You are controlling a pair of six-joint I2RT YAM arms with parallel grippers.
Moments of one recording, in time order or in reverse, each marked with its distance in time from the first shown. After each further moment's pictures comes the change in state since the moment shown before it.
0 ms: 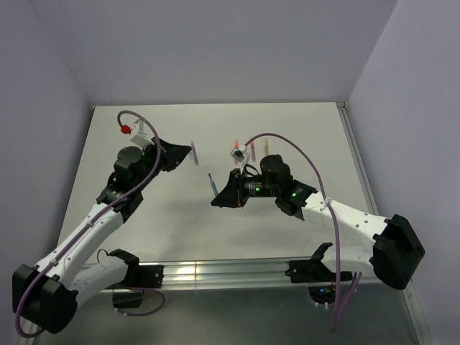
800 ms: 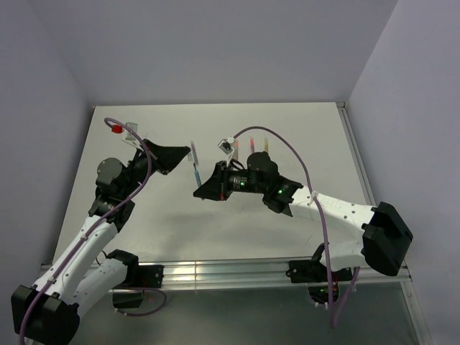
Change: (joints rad) left arm 0.105 -0.146 -0.094 0.283 0.346 0.041; right arm 0.115 0.117 0.110 0.148 0.140 0.104
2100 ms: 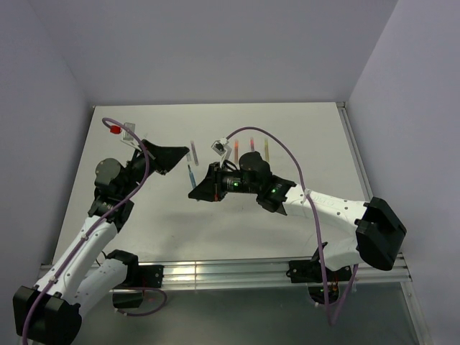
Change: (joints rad) left arm 0.030 -0.003 -0.015 0.021 0.033 -0.050; right arm 0.034 0.063 0.048 -0.011 0.031 -0.001
